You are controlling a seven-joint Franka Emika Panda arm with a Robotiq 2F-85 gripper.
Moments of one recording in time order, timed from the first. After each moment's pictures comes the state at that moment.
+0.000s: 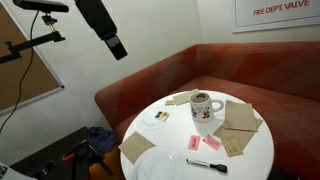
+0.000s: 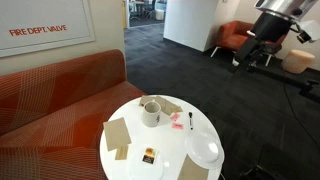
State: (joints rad) arm -0.06 -0.41 -0.35 -2.46 0.10 2.19 -0.32
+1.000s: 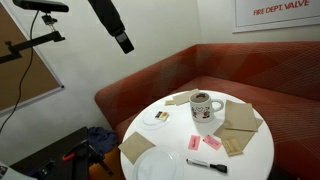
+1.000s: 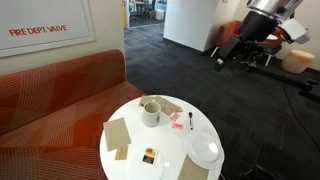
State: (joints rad) arm -0.07 -0.37 -0.25 -2.44 0.14 2.26 -0.15
